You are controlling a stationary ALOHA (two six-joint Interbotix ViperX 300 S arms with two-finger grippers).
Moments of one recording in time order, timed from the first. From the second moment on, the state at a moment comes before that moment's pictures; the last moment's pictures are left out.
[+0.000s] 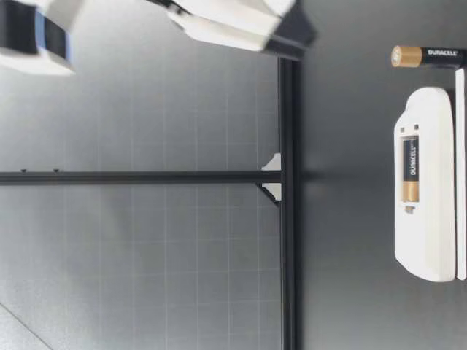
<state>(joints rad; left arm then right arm) 0.00 -0.92 1.20 0.00 -0.33 0.00 -0.03 -0.17 0.73 -0.01 0.44 0.10</state>
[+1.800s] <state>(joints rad) 0.00 -0.88 1.21 -0.01 -0.33 -0.01 -0.02 0.07 0.65 -0.08 0.48 0.10</state>
